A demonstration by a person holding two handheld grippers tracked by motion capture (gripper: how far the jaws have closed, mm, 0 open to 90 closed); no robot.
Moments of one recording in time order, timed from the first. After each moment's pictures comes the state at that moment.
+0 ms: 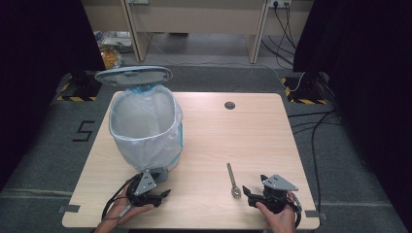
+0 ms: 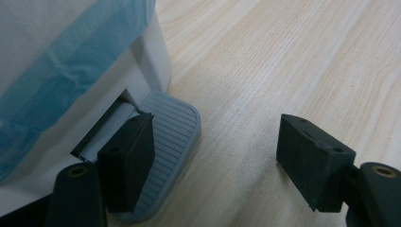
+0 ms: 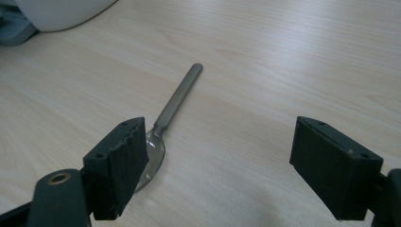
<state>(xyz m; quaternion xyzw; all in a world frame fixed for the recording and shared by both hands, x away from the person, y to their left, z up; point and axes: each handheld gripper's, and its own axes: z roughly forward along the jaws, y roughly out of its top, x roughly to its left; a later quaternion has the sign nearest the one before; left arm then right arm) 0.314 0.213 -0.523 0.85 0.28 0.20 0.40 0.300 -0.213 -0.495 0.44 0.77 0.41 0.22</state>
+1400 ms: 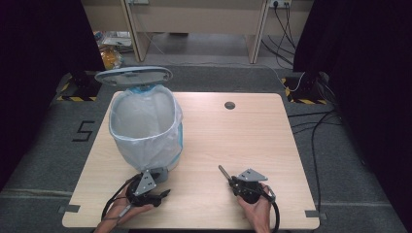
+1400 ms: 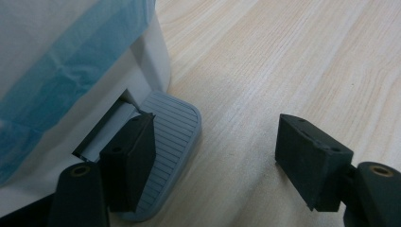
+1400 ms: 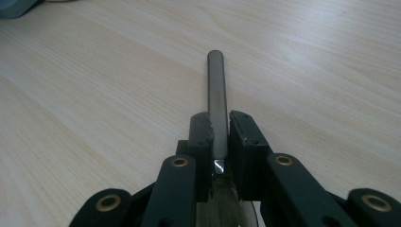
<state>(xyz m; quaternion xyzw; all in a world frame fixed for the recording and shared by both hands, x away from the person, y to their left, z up) 0.314 0.213 -0.523 0.85 0.28 0.21 0.40 0.327 -0.154 -0.516 0.42 0.80 0.38 0.19</state>
